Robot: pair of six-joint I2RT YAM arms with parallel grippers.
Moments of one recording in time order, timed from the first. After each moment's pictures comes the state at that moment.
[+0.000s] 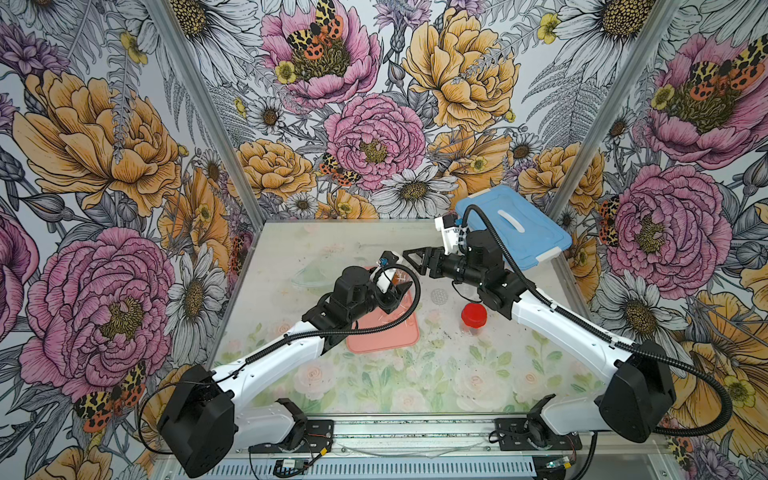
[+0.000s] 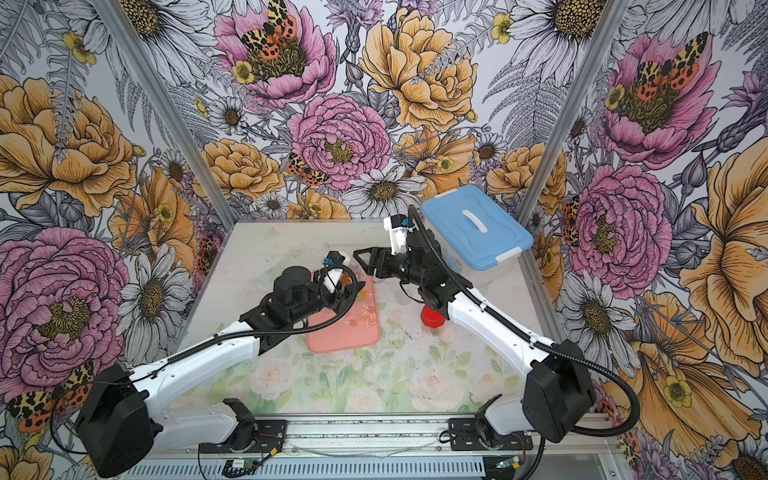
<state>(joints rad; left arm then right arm) -0.69 1.23 0.81 0.08 0.07 0.02 0.58 1.40 1.13 0.00 -0.37 0.61</state>
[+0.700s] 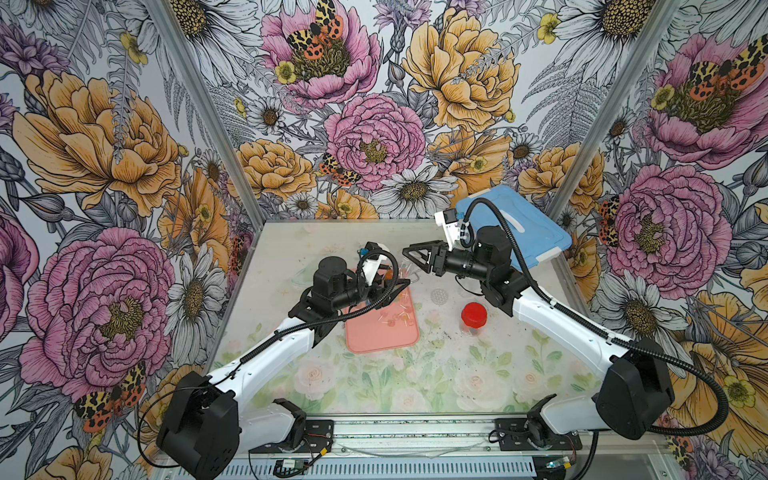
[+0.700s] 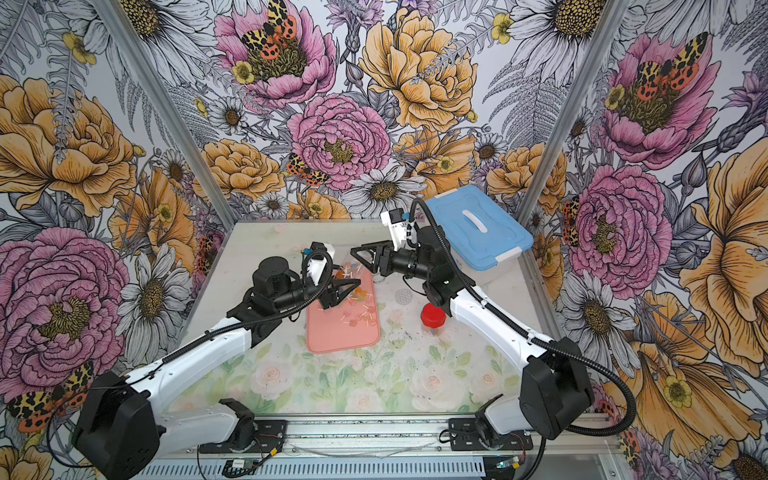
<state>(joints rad) -0.50 1.21 0.80 0.21 0.60 -0.16 0.52 1.41 1.11 0.21 -0.70 0.58</state>
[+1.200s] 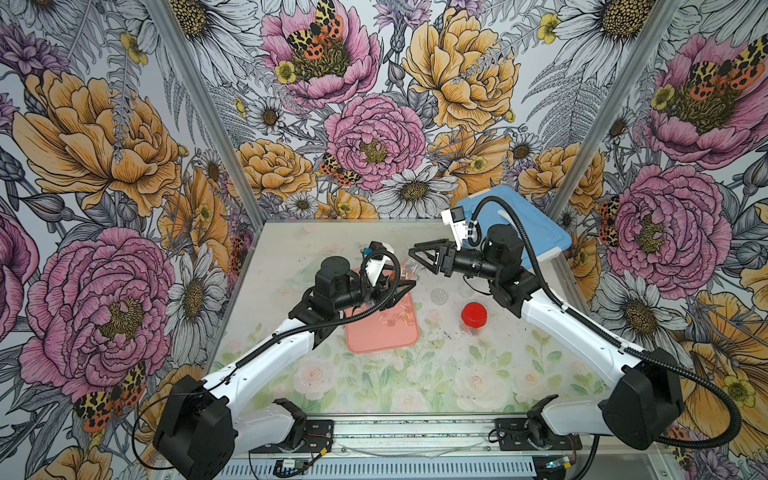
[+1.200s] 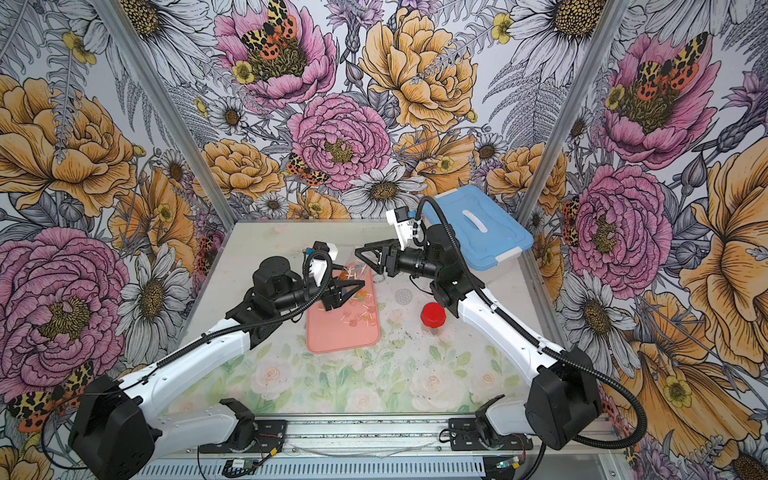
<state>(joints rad) -0.58 1.19 0.83 0.15 0.51 -0.14 0.49 1.35 1.11 0.16 -0.71 0.60</state>
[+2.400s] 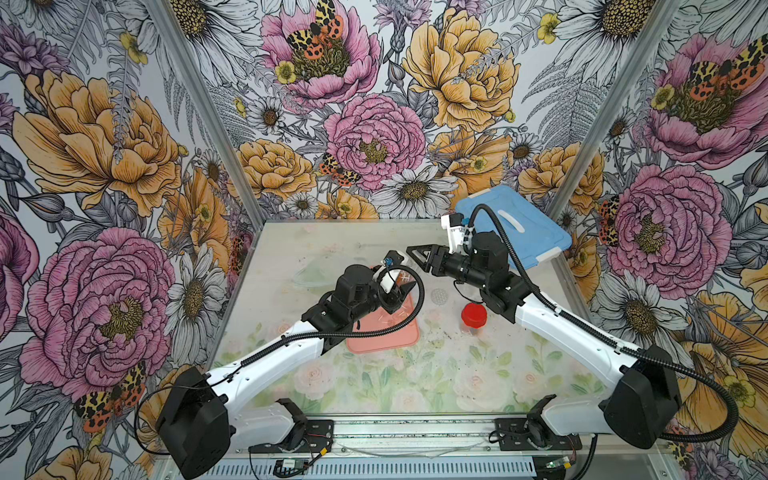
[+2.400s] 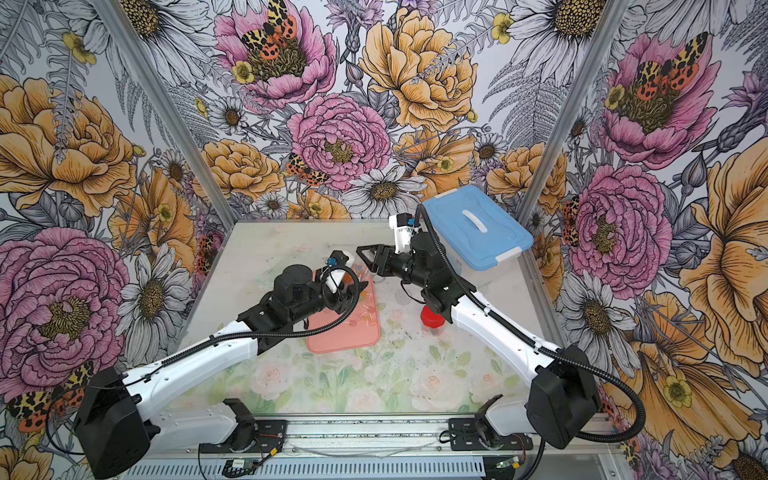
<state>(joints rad) -0.72 1.22 0.86 0.02 0.05 0.06 0.58 1.37 1.10 0.07 -0.37 0.69</state>
